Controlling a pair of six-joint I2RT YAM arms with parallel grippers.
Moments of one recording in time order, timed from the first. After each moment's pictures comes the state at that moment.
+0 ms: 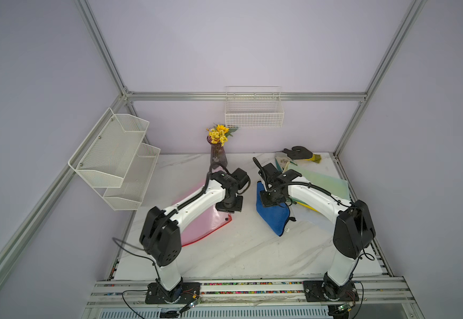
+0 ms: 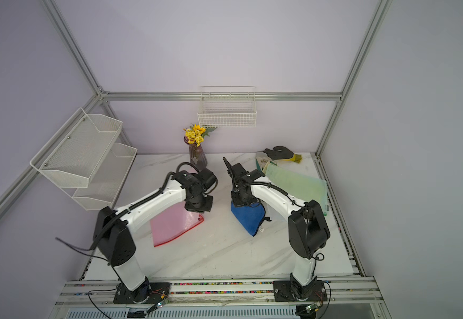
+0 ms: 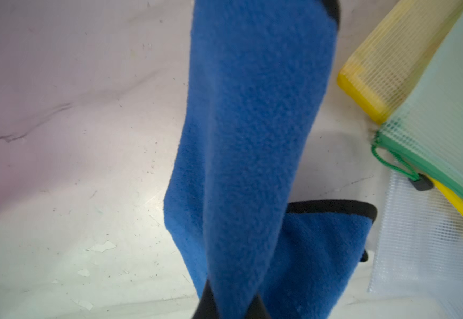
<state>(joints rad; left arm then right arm) -0.70 1.85 1.57 -1.15 -0.03 -0.53 0.58 1.79 1.52 -0.98 0.04 0.39</state>
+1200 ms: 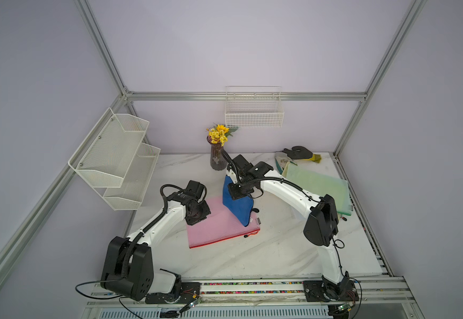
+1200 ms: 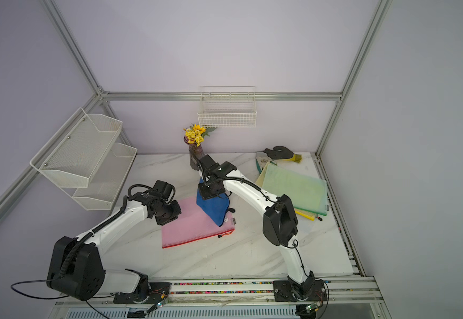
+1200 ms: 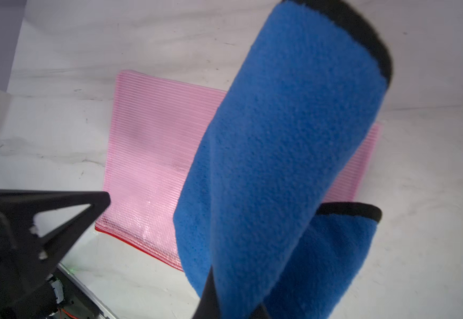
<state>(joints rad) -0.28 1.38 0.92 -0.81 0.04 -0.77 0.78 2.17 2.08 -1.01 -0.16 0.35</state>
